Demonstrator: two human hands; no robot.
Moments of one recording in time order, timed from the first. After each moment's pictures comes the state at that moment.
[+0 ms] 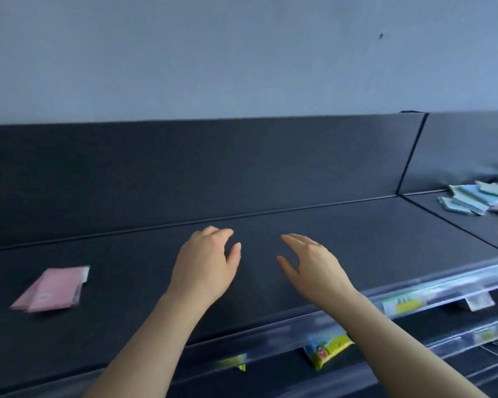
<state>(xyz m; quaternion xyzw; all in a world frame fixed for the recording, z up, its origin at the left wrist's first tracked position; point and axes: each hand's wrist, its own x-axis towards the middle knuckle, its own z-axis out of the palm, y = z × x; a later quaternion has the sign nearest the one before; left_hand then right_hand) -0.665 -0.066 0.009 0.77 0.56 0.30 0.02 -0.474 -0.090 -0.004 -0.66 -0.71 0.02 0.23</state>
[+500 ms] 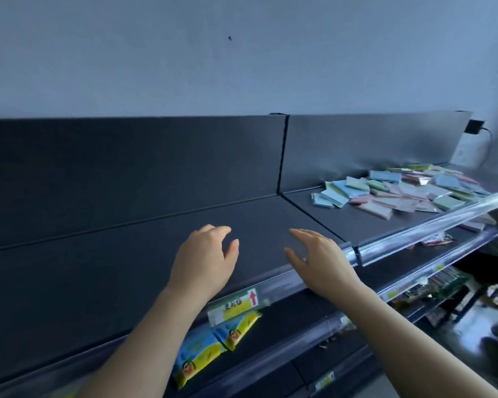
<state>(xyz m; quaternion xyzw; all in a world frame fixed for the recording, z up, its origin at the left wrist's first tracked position) -0.382 -0.089 0.007 0.81 0.48 0.33 0.09 -0.187 -0.157 0.007 -0.75 -0.61 0.01 0.24</state>
